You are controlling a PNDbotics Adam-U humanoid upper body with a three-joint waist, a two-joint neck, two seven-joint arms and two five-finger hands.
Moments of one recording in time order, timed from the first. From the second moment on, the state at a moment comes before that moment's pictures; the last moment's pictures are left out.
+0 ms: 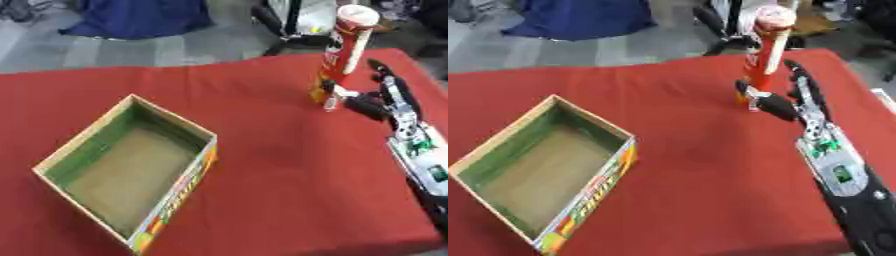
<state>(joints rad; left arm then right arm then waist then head) -0.03 0.55 0.13 -1.74 0.19 0.04 0.13 -0.32 -0.50 0.00 -1.58 0.13 0.35 -0.22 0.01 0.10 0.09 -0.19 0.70</state>
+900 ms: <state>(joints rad) -0.03 0.55 0.13 -1.74 0.19 0.04 0.13 -0.37 -0.48 0.00 -1.54 0.08 0.38 -0.27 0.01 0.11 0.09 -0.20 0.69</state>
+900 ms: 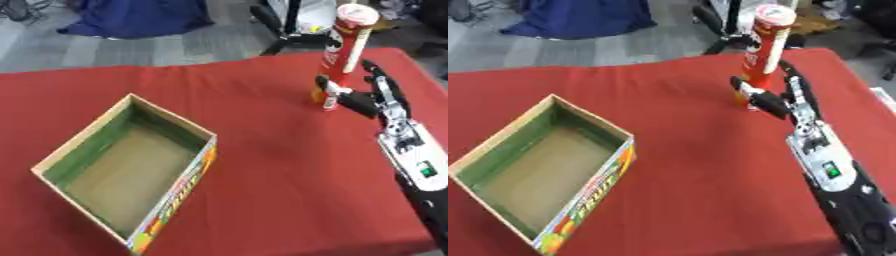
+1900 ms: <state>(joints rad) -0.04 0.55 0.13 -1.74 0.19 0.04 0.13 -0.41 -0.46 -0.03 -1.51 0.05 0.39 -0.33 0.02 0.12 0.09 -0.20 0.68</state>
